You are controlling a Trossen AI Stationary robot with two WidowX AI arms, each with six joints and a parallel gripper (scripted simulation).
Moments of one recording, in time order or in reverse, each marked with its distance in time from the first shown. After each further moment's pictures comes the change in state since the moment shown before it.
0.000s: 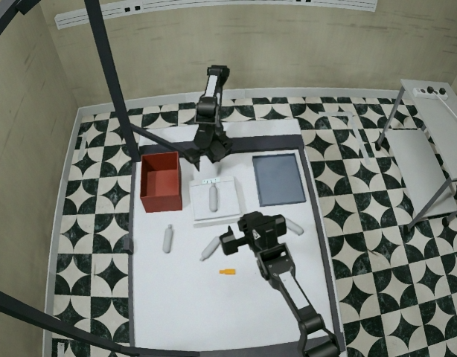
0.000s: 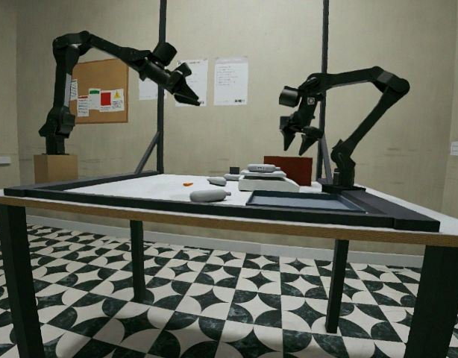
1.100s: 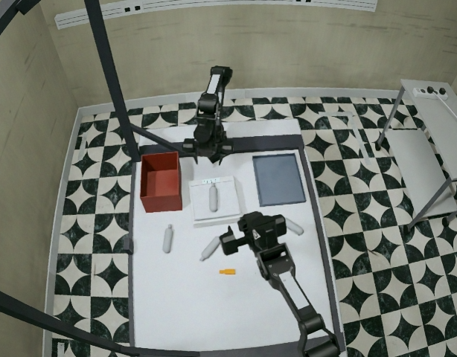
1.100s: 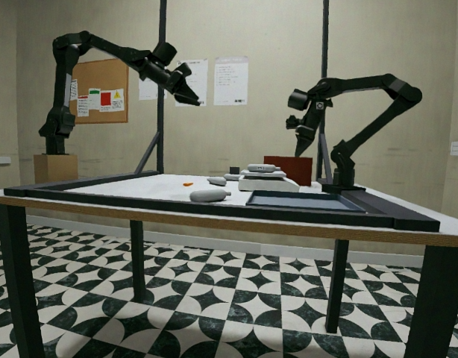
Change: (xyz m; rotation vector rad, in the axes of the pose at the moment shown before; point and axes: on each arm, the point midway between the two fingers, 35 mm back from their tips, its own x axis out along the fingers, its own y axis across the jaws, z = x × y) left arm 0.007 0.012 -0.018 0.741 -0.071 -0.031; right arm 0.000 0.000 0.000 0.000 0.000 0.000
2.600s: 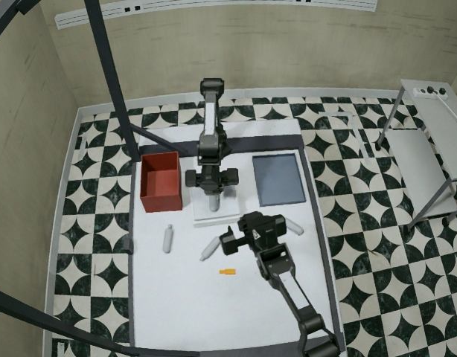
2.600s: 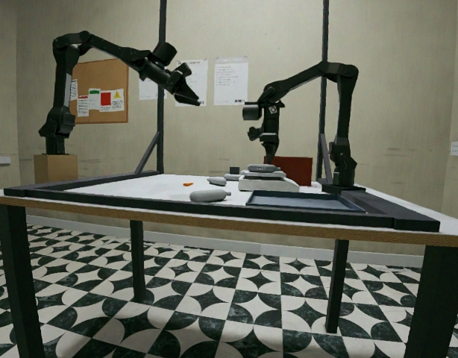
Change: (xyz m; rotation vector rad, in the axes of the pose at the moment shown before) left arm 0.061 0.025 0.090 -0.124 0.352 0.021; right arm 0.000 0.000 0.000 0.000 0.000 0.000
